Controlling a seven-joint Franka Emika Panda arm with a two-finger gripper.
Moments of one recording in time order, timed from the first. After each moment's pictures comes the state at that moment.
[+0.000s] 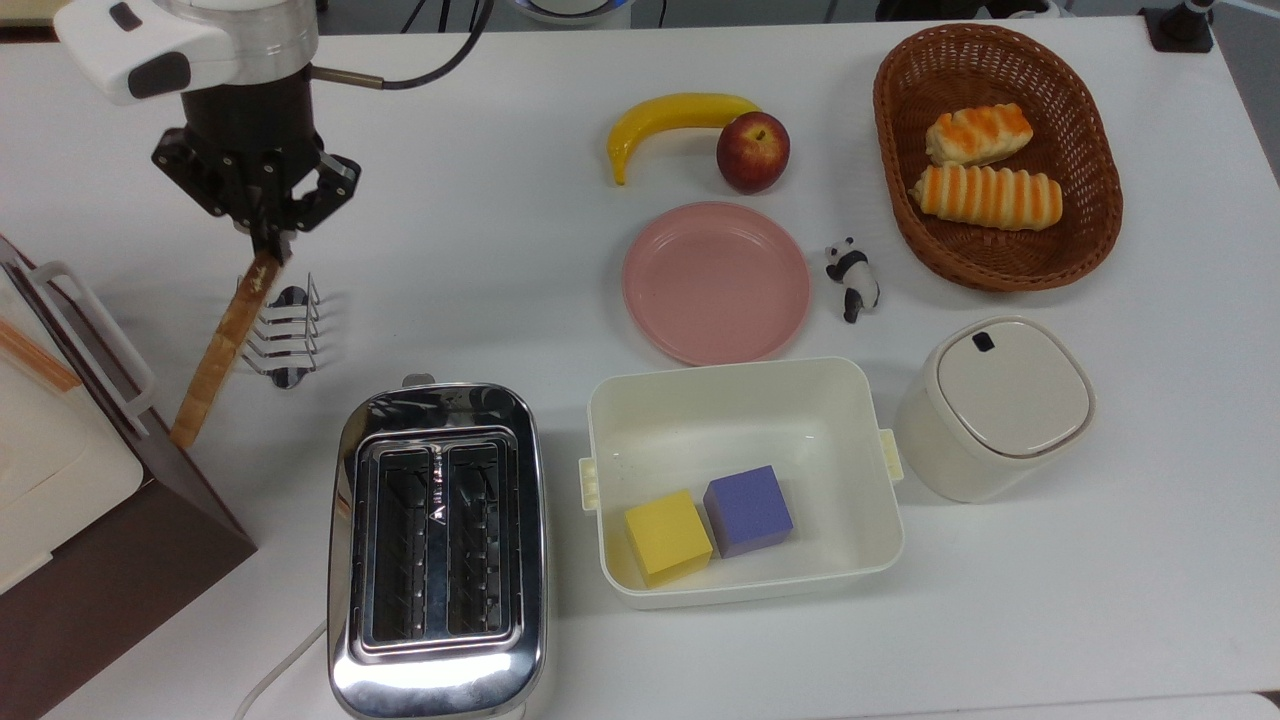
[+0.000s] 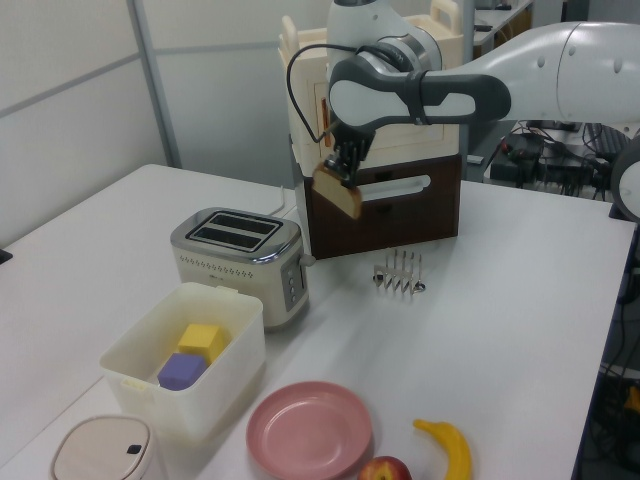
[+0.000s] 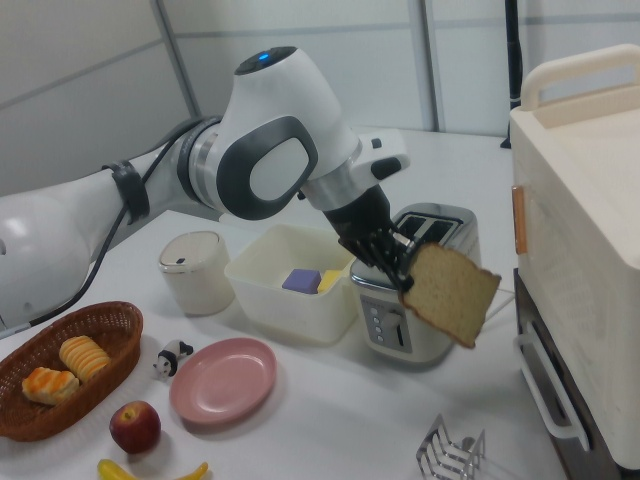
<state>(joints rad) -0.09 0.35 -0.12 -1.33 -0.10 1.96 -0.11</state>
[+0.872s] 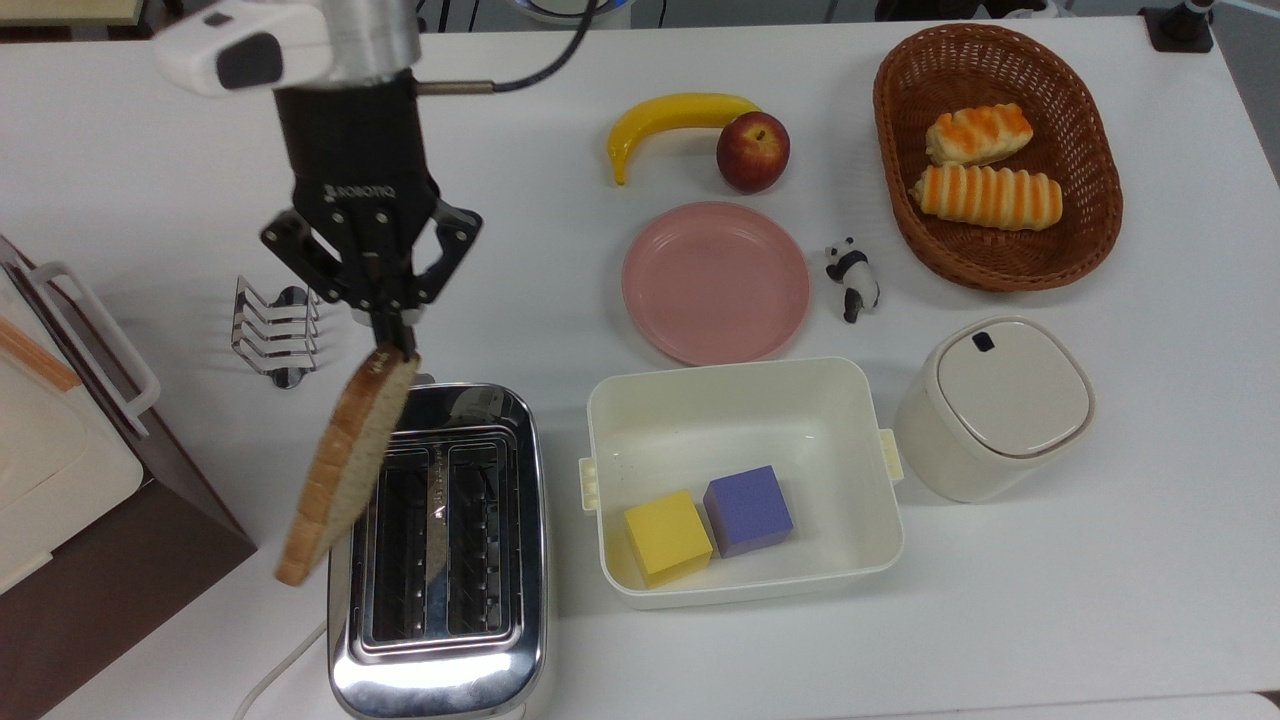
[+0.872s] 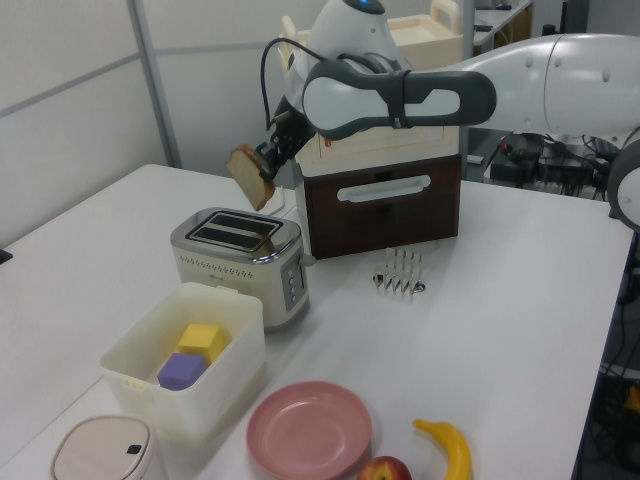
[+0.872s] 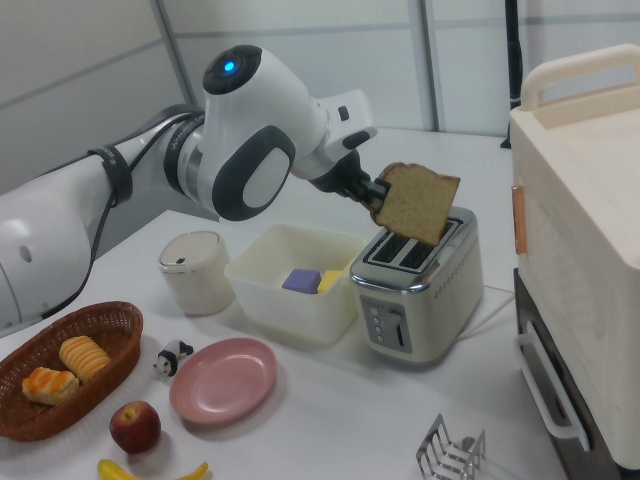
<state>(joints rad) -0.09 0.38 -0.01 -1.34 0.12 2.32 -0.11</state>
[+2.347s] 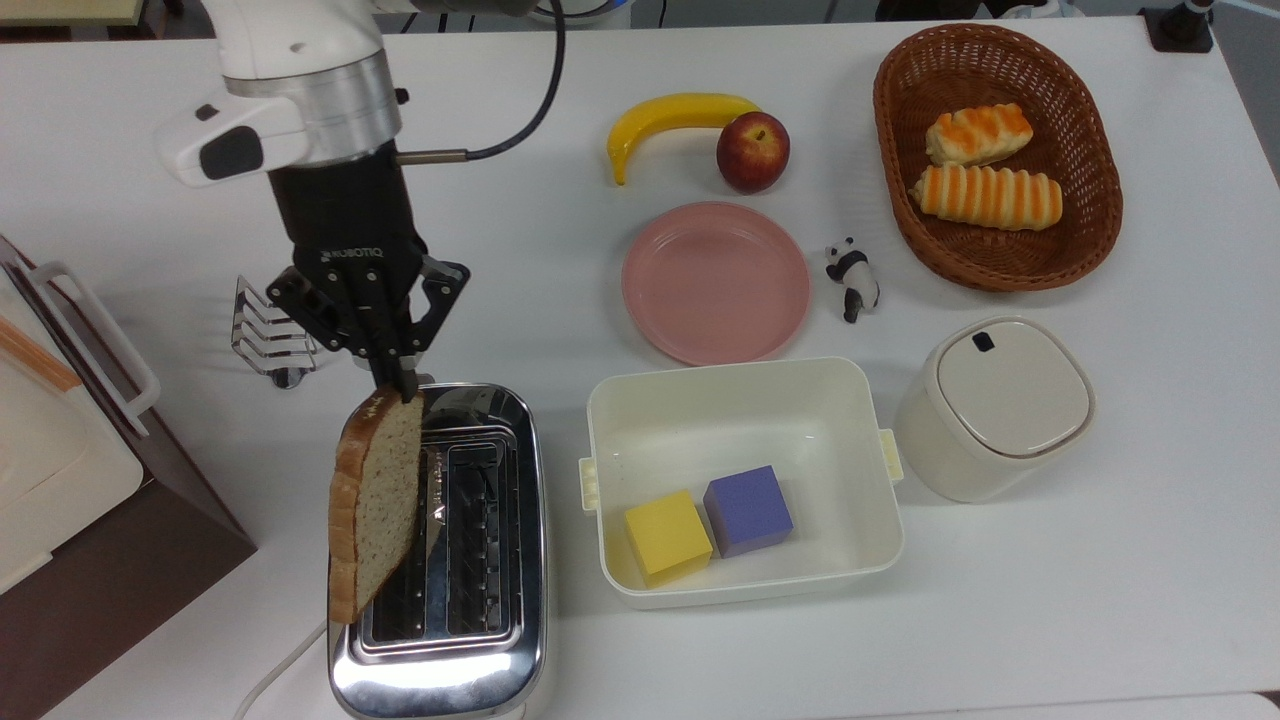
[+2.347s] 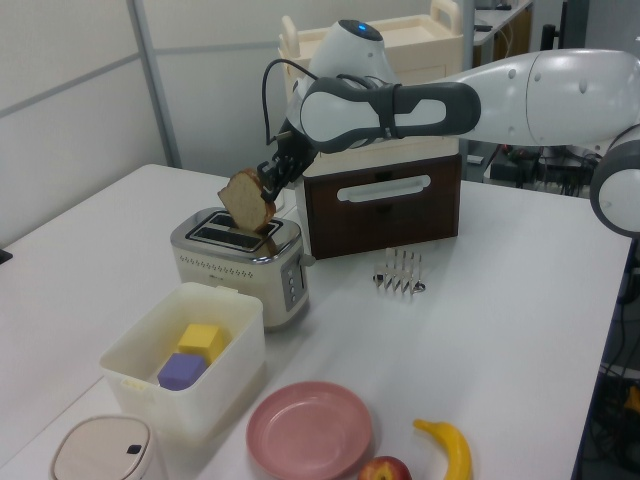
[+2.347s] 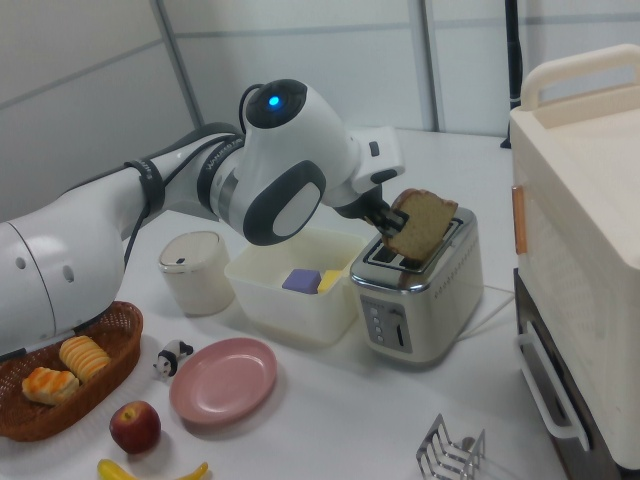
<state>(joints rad) -0.14 0.44 0.02 -1.34 0.21 2.33 -0.11</state>
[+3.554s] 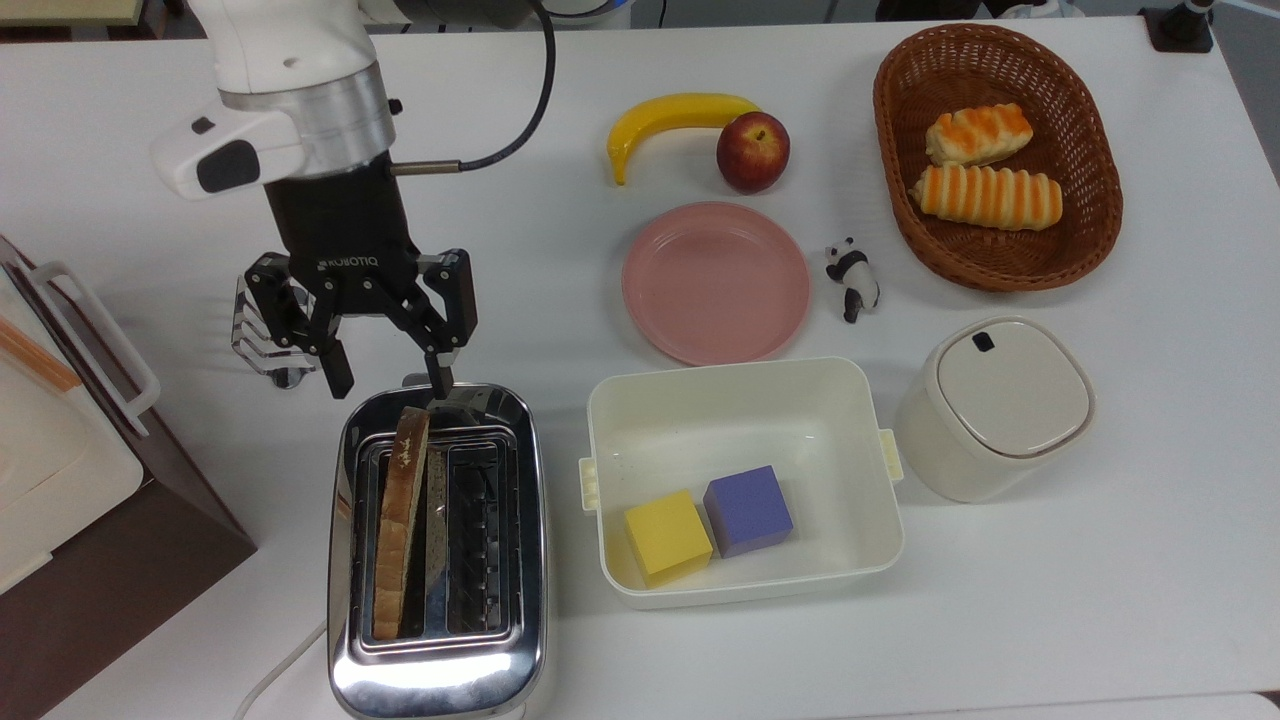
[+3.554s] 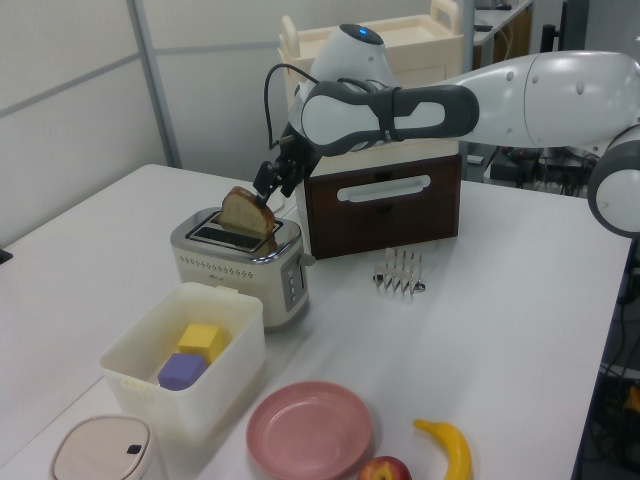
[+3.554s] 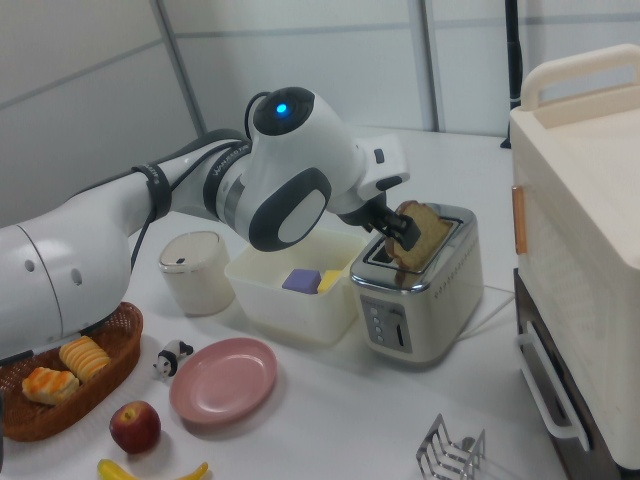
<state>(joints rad) -0.14 0.46 0.02 -1.34 0.21 2.33 -0.13</state>
